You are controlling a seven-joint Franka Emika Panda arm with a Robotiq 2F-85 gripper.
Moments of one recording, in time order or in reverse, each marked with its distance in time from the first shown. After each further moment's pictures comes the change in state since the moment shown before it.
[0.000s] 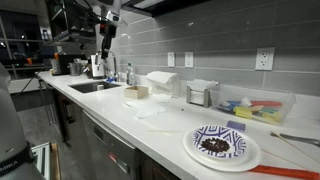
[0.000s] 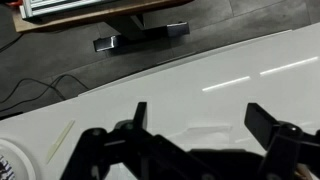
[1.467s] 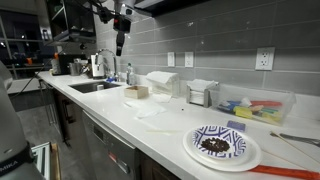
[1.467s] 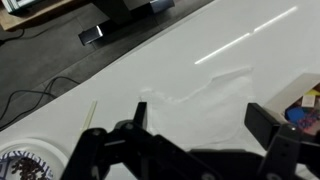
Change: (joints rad) arm -0.074 -0.002 -0.176 0.005 -0.007 0.088 -0.021
